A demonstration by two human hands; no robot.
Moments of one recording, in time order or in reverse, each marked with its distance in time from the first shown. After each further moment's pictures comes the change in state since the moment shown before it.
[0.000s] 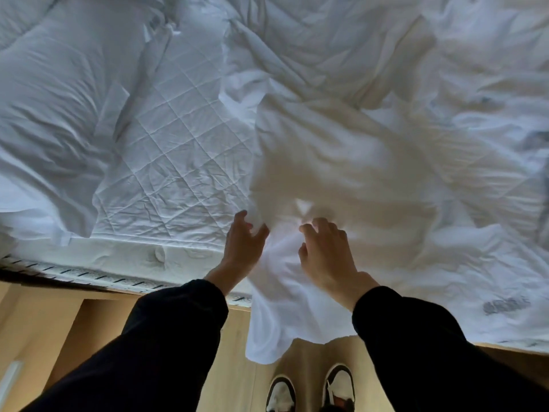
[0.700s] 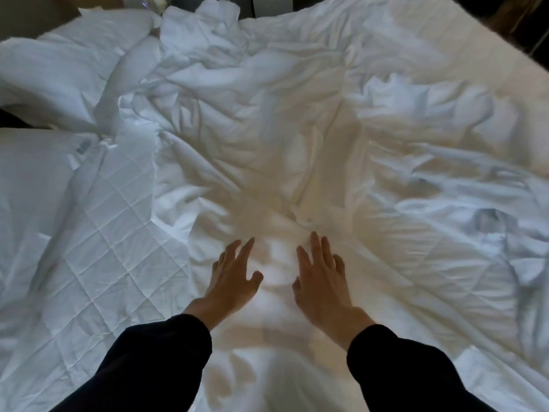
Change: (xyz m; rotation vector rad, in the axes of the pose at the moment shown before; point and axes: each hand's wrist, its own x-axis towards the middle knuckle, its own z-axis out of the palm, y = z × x) left_hand 0.153 0.161 0.061 0.660 -0.204 0.438; right_hand 0.150 0.109 -0.105 0.058 0.028 0.185
